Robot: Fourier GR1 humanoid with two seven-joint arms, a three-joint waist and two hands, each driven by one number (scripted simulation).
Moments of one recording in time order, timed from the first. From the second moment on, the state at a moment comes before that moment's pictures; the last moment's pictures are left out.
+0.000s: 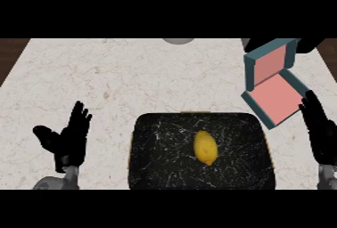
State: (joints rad) left arm -0.05 0.26 -0.21 -1.37 0.43 0.46 -0.01; right arm -0.03 -0.42 0.00 -1.43 -0.20 -0.21 0.00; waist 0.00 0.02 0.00
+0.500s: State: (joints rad) left arm -0.06 0.48 -0.27 -1.34 0.26 0.38 -0.05; right arm 0.17 -0.25 -0.16 -1.60 -0.15 -0.45 -0.49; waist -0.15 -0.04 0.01
